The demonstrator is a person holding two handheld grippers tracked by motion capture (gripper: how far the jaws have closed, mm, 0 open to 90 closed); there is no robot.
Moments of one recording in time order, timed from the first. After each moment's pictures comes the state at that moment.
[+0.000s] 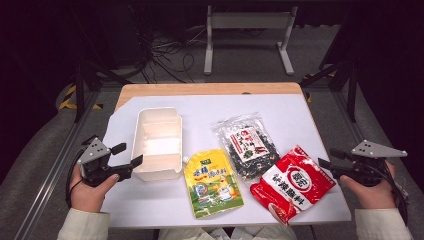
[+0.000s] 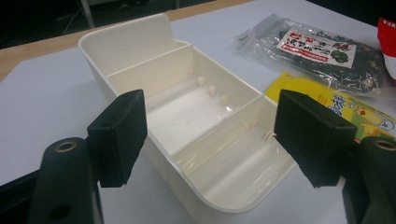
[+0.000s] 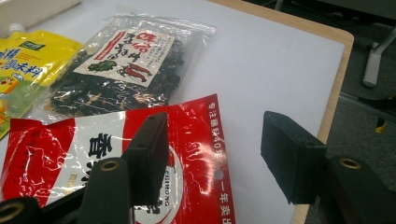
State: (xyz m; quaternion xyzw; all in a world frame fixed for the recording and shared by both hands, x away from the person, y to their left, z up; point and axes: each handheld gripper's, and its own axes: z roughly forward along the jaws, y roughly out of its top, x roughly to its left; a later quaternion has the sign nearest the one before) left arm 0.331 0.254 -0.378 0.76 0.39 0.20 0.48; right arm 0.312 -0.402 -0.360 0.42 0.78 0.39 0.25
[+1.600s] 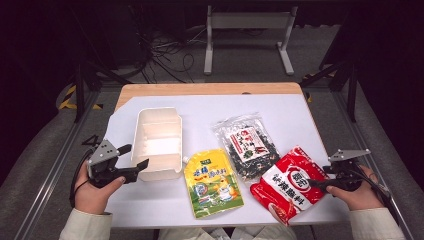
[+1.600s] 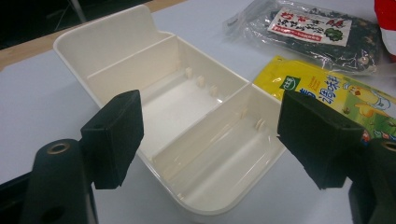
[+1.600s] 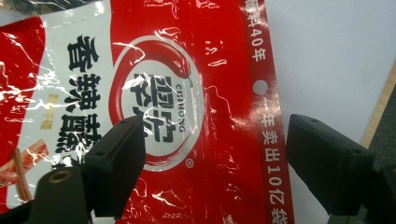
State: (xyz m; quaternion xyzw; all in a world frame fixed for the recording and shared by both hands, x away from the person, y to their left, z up) left arm 0.329 0.239 -0.375 0.79 0.37 0.20 0.45; right arm 0.326 -0.390 -0.408 0.47 0.83 0.26 0.13
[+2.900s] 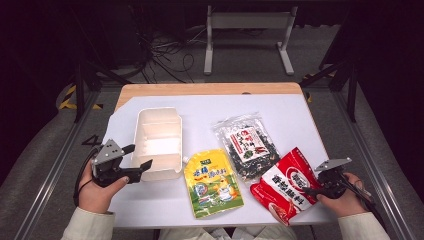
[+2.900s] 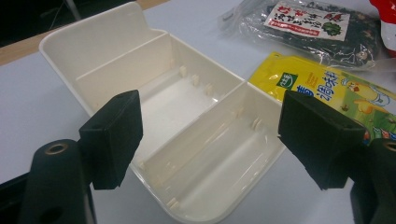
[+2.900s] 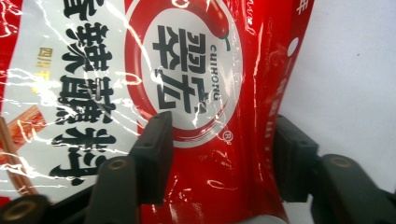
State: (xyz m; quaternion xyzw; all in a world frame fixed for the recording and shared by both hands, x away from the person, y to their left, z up) left arm 0.332 0.231 -0.377 0.80 0.36 0.20 0.44; right arm 0.313 -0.363 -0.427 0.46 0.85 0.20 0.13
